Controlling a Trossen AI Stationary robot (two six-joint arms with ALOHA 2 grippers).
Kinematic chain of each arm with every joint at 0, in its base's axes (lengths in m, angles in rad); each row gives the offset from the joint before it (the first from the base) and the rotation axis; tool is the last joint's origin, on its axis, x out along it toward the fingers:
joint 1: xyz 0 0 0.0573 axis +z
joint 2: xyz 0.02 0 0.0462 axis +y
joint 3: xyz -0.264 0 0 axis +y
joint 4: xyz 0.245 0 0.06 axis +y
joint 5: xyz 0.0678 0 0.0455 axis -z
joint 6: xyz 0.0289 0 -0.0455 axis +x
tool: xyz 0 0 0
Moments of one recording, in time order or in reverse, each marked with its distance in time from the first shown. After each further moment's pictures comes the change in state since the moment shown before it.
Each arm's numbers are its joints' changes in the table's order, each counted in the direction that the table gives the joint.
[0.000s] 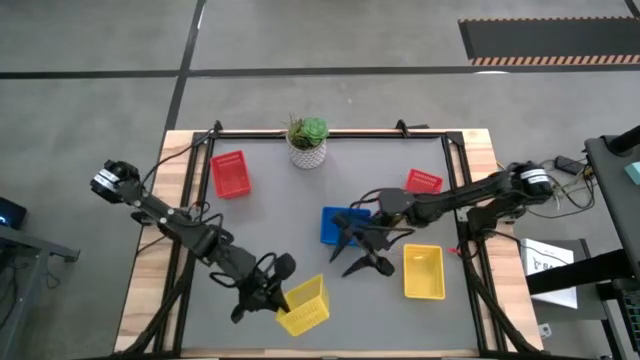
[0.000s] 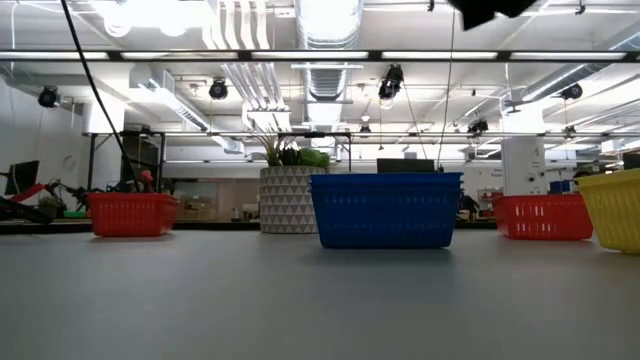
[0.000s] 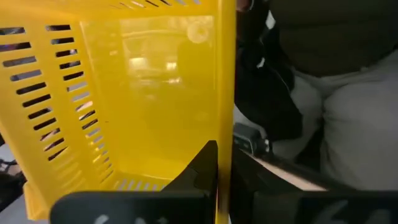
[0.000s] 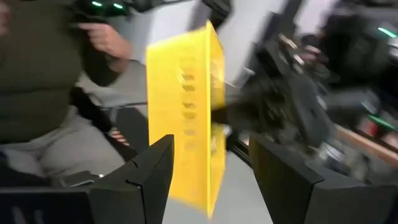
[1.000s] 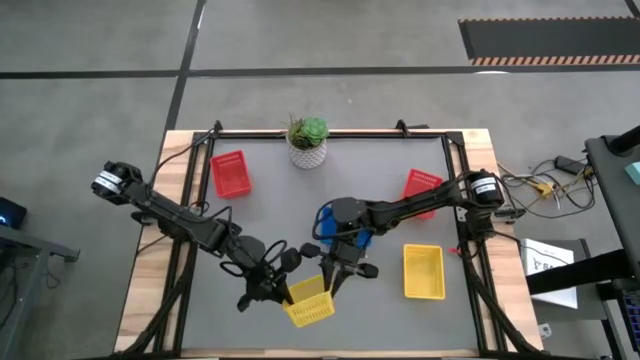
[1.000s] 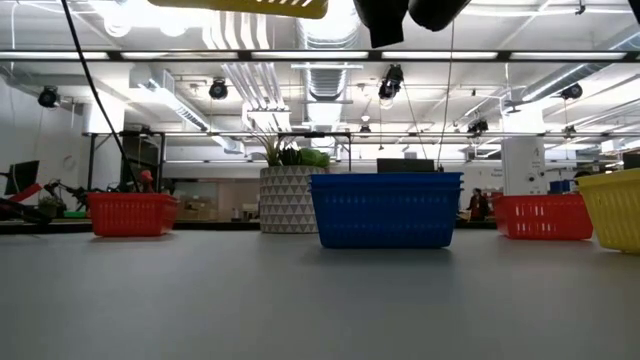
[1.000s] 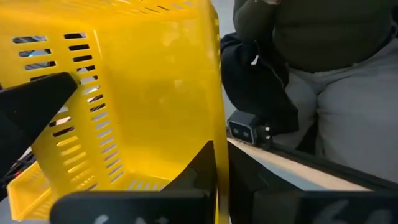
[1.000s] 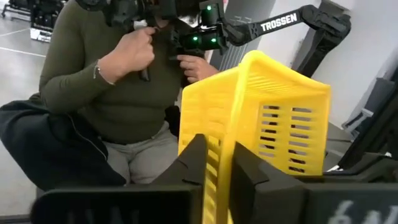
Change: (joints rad) left arm 0.107 0.020 0.090 -0.104 0.141 0.040; right arm 0.004 0.371 -0.359 0.010 -0.500 -0.018
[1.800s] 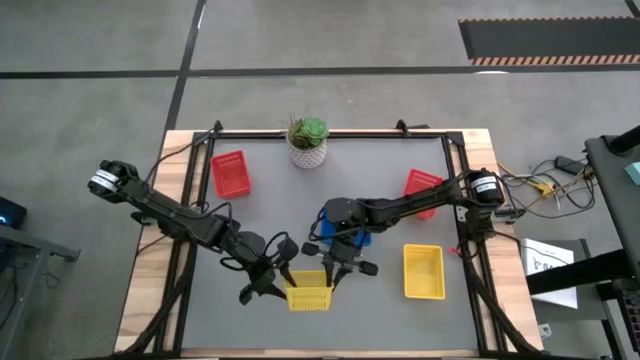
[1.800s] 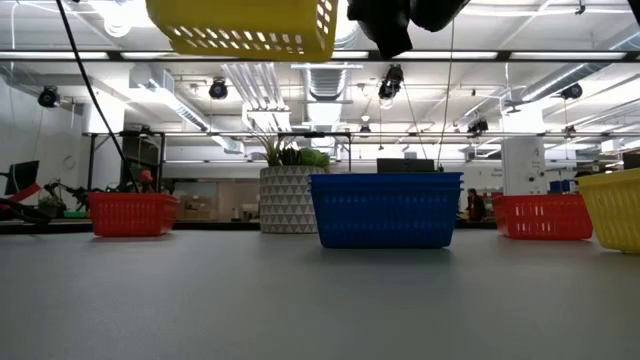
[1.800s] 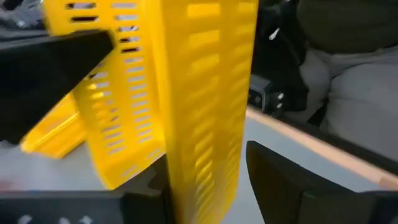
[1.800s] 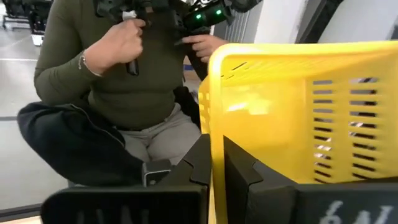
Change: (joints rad) left arm 0.020 -0.046 0.054 0.074 -0.074 -0.084; right arm -0.017 -0.006 -0.003 0.223 0.012 -0.037
